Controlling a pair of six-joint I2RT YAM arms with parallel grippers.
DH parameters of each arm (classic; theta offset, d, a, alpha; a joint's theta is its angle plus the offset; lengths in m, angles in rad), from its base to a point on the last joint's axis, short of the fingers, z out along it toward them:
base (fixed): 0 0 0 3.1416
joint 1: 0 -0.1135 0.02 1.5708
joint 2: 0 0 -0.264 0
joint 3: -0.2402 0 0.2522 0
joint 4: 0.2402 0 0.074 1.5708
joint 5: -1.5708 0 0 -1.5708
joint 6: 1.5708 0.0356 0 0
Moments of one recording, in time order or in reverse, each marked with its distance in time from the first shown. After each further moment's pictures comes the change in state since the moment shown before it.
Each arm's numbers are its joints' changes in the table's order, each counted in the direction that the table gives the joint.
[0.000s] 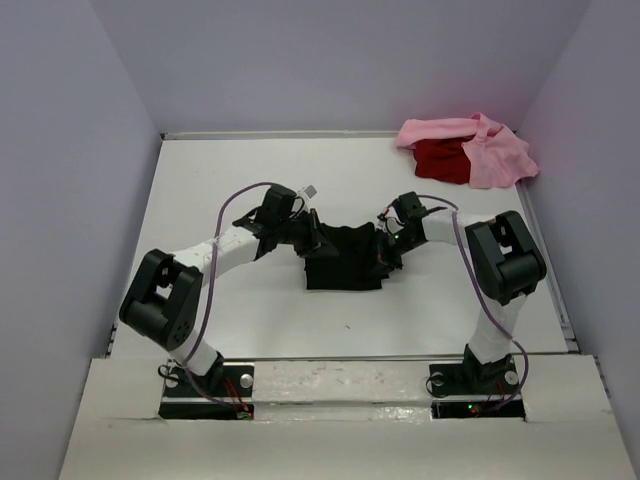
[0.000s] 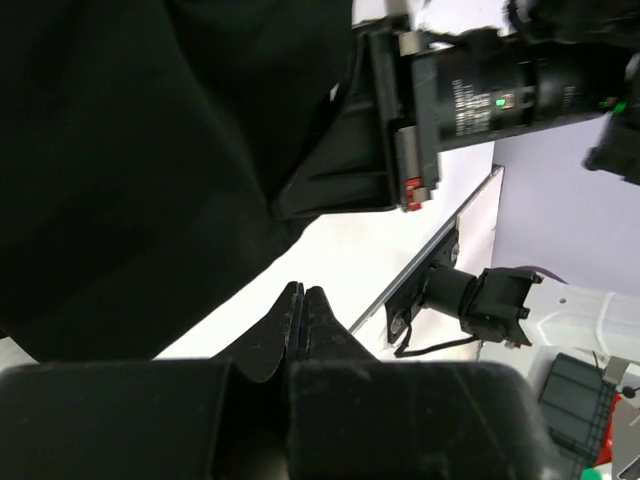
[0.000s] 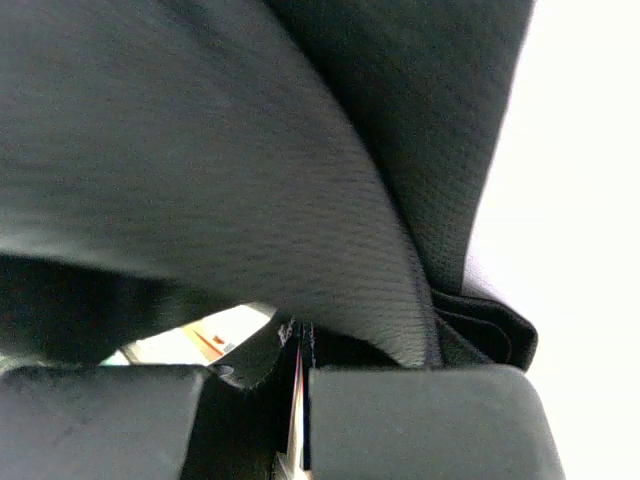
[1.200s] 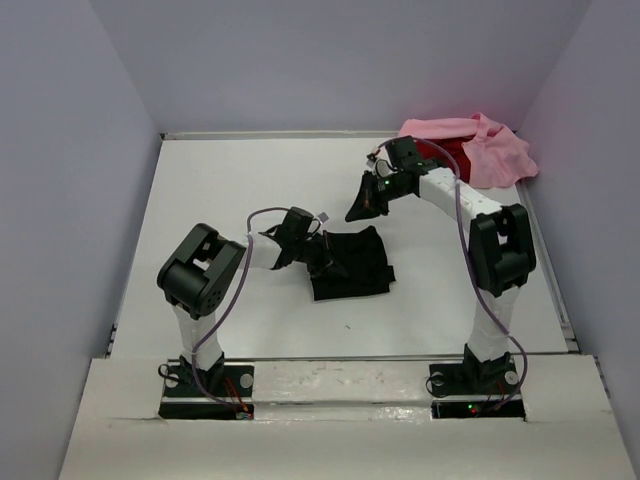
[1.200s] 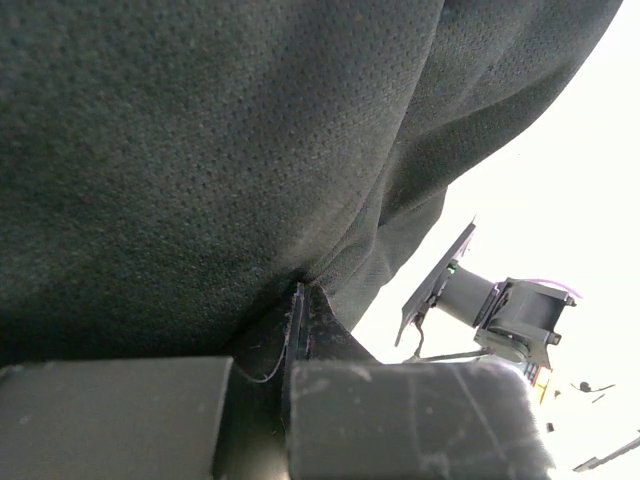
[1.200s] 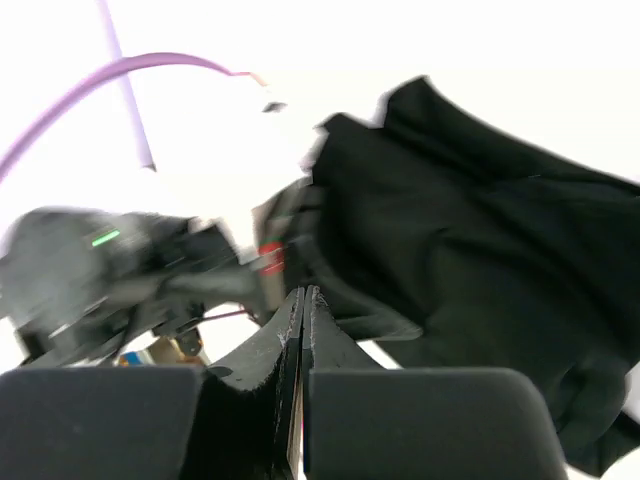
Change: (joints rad) left arm 0.064 0.278 0.096 -0.278 -0.053 -0.156; right arm 0.000 0.048 -0.537 0.165 0.007 0.030
